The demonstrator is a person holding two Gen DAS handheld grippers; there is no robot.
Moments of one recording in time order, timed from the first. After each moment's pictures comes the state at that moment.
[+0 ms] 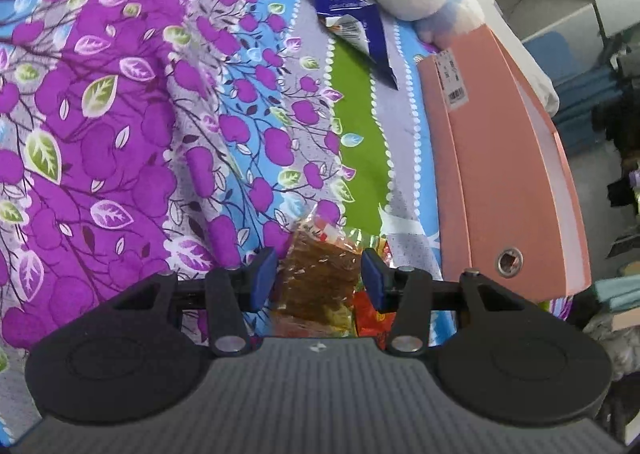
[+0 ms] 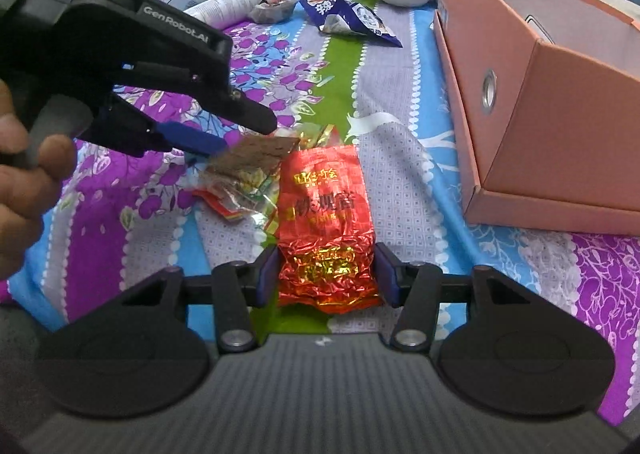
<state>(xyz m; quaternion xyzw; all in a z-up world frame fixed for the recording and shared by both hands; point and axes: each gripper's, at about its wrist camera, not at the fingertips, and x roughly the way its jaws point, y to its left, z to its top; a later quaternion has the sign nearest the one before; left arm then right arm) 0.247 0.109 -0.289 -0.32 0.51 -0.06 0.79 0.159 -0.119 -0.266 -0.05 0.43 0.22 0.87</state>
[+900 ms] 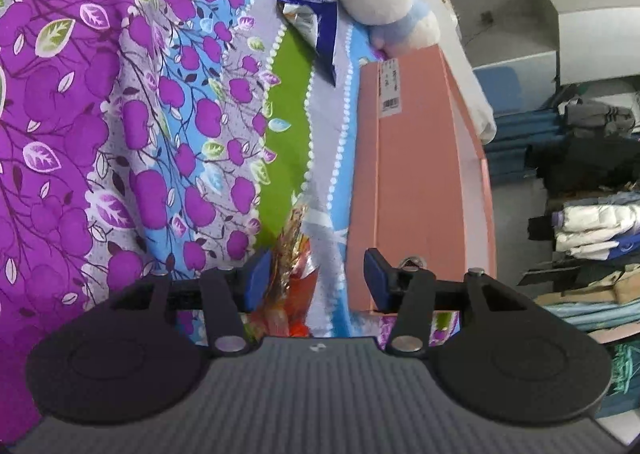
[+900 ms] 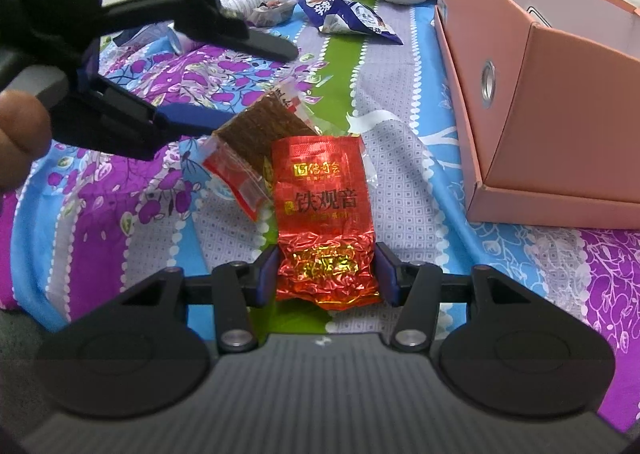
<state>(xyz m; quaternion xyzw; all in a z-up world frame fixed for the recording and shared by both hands) 0.241 0.105 -0.281 -0.45 0.49 -0.12 0.74 0.162 -0.122 -0.269 -0.03 0.43 0.22 0.87</state>
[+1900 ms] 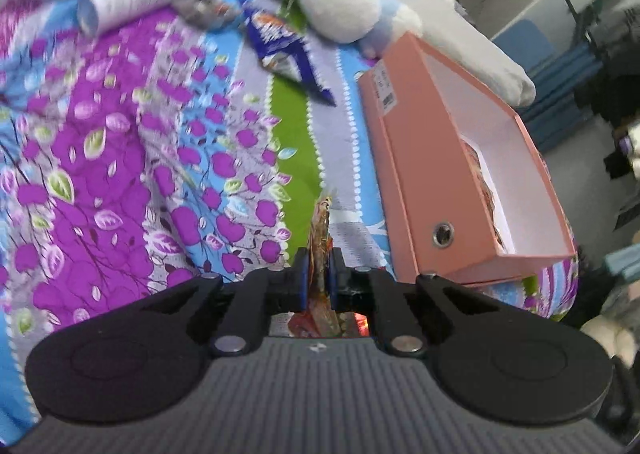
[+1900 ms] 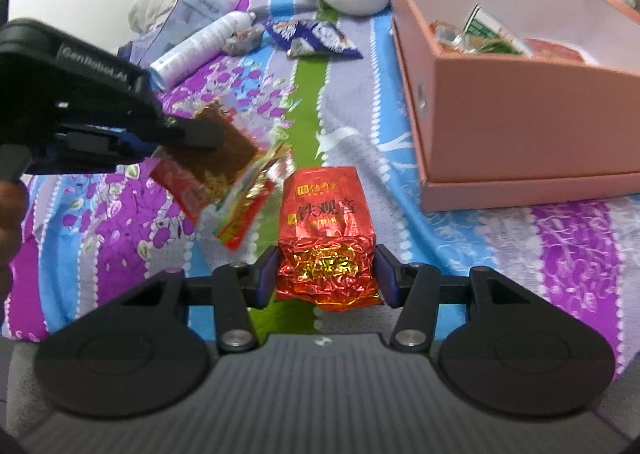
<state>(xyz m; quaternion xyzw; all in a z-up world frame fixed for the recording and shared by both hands) 0.207 0.062 -0.213 -0.24 0.47 -0.07 0.85 0.149 -0.148 -0.235 0.03 0.43 0.19 0.88</state>
